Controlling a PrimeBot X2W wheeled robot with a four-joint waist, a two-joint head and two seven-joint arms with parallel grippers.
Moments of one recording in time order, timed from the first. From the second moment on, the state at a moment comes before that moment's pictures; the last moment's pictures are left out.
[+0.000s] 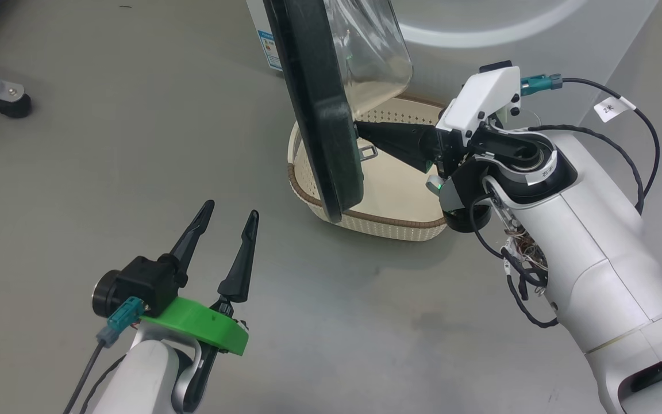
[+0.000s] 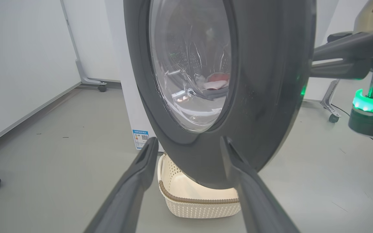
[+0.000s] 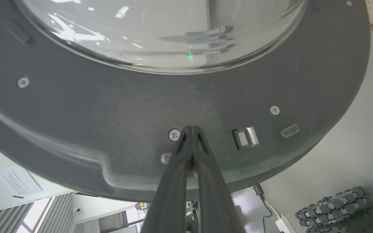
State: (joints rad) left arm -0.26 0.04 -0.33 0.26 -0.40 -0.13 -0.25; right arm -0.85 -0.08 0.52 0.55 1.84 -0.13 0.65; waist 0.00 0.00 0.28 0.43
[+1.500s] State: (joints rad) left arm -0.19 0.06 -0.18 0.26 -0.37 -0.13 -0.25; right arm -0.73 -0.35 0.76 0.45 1.32 0.06 0.11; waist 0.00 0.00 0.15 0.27
